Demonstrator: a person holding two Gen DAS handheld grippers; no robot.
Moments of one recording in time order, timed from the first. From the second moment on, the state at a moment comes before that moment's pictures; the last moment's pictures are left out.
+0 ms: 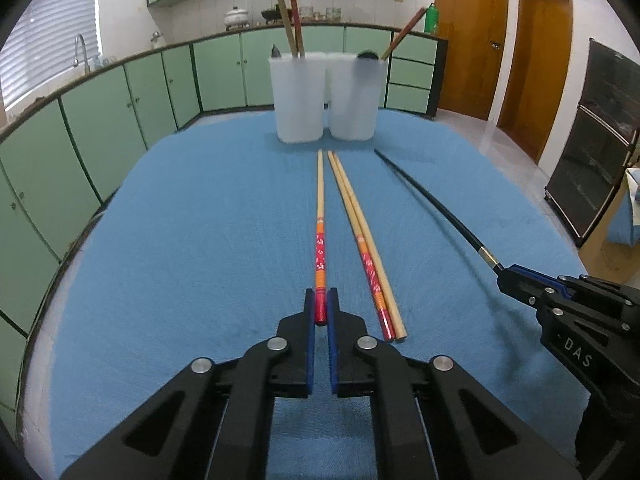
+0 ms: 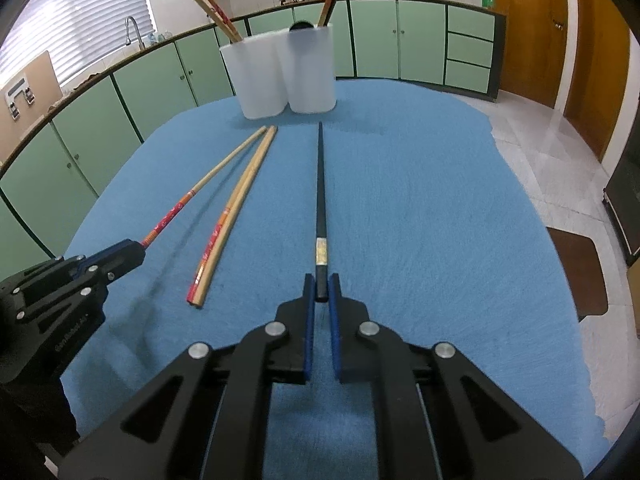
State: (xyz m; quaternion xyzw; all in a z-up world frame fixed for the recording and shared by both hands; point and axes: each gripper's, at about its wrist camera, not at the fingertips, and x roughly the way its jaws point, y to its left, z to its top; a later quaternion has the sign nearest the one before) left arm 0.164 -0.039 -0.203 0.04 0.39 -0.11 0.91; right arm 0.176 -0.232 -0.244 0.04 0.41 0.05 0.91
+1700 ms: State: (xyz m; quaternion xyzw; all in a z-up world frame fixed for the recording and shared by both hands) left arm 0.256 -0.067 0.039 0.04 0.17 -0.20 0.96; right arm 0.291 -0.262 0.037 0.06 0.24 0.15 0.96
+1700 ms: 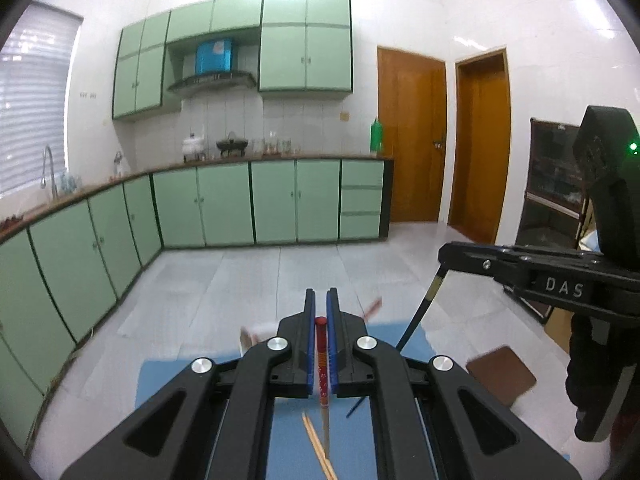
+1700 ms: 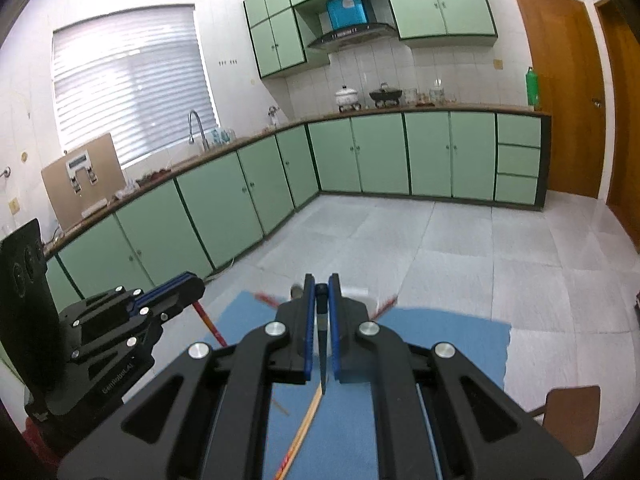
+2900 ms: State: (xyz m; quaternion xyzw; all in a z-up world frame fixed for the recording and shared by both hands) left arm 0.420 -0.060 -0.012 0.03 0.22 -0.14 0.97; right arm 0.427 -0.248 -0.034 0.02 0.28 0.08 0.96
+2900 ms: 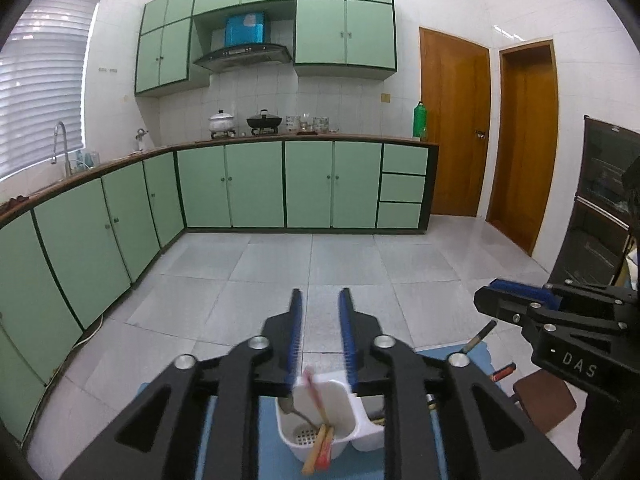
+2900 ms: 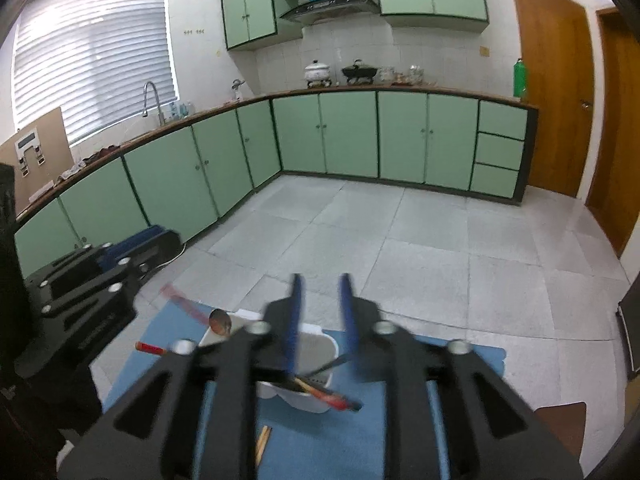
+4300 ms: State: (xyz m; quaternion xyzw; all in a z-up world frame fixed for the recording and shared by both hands) left arm 0.195 0.012 -0.219 0.05 0.37 -0.06 0.93; right arm 0.194 -0.201 -0.244 0.02 0.38 0.04 0.92
